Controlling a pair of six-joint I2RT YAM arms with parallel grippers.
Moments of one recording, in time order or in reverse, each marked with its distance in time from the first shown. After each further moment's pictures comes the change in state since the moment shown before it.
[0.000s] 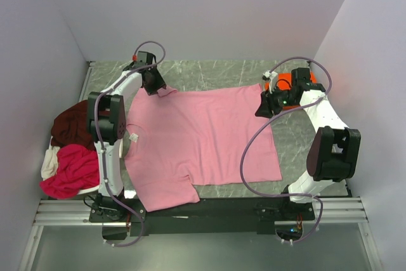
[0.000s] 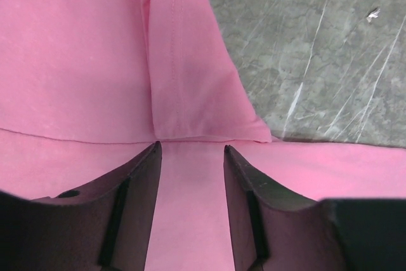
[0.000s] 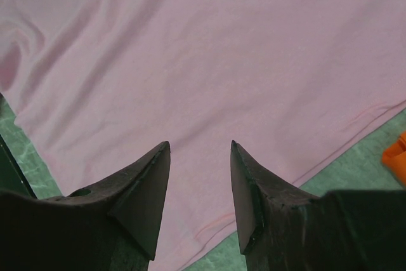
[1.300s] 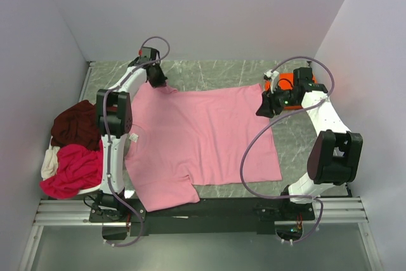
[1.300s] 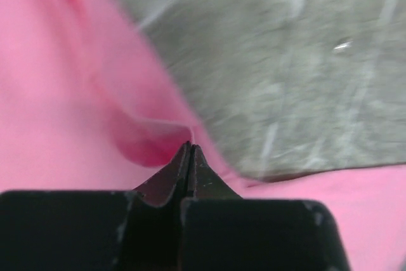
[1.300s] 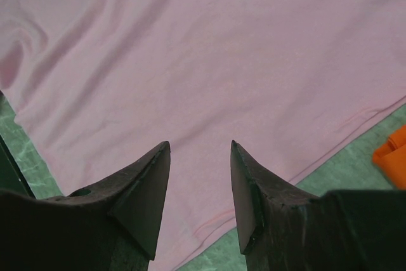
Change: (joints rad) left arm -0.008 0.177 0.225 -0.035 0.033 0.059; right arm -0.007 -0.032 -0.006 -0.010 -0.011 -0.023
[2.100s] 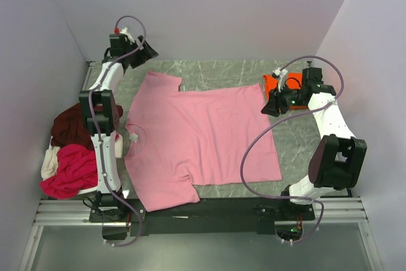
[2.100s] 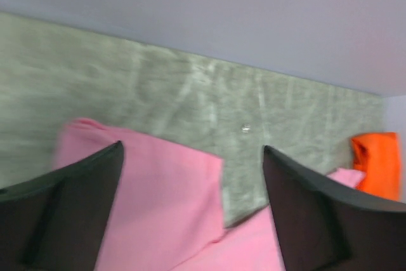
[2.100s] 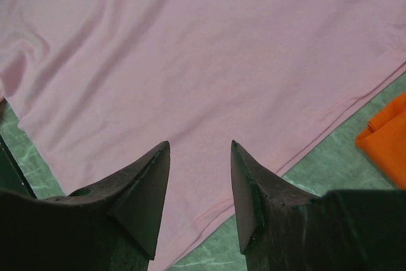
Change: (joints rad) left arm 0.176 0.018 0.070 0.385 0.348 0.035; right arm -0.066 -0.045 0.000 -0.014 -0.039 -0.001
